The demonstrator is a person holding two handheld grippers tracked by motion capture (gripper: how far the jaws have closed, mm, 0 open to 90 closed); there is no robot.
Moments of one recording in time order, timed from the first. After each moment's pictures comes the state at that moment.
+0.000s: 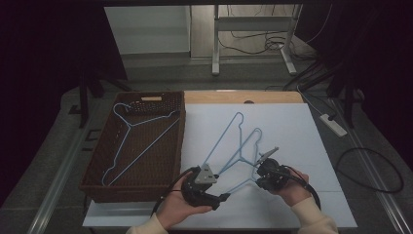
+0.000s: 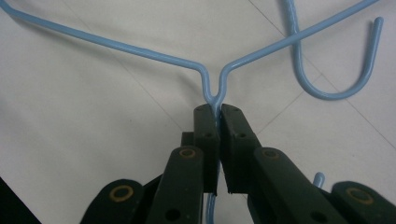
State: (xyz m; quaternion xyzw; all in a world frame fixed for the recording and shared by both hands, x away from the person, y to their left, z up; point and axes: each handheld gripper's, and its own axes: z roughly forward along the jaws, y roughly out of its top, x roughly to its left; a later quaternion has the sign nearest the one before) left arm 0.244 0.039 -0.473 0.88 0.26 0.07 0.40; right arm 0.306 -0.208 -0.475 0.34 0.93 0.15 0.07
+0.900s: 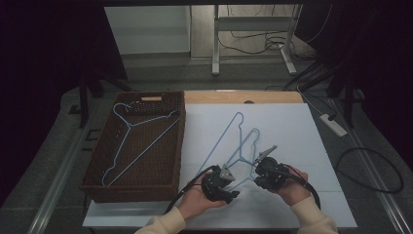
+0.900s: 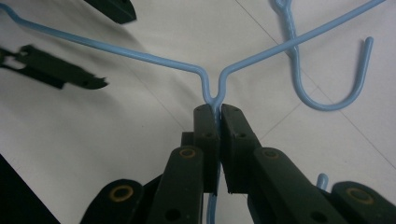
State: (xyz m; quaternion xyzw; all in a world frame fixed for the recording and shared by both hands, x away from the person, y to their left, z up) left arm 0.278 -0.007 -0.512 0.91 0.26 0.03 0.33; right arm 0.304 -0.201 -0.463 0.33 0.93 0.15 0.08
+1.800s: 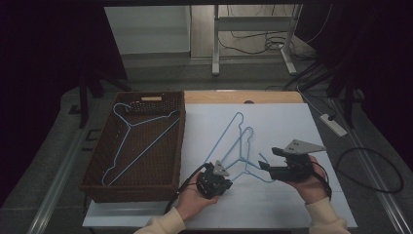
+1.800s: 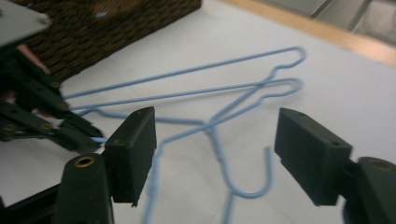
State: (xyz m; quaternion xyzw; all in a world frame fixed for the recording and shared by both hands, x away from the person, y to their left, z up) left arm 0.274 0.010 -0.502 0.88 0.30 0.05 0.35; right arm 0.302 -0.257 -0.432 0.33 0.82 0.43 0.18
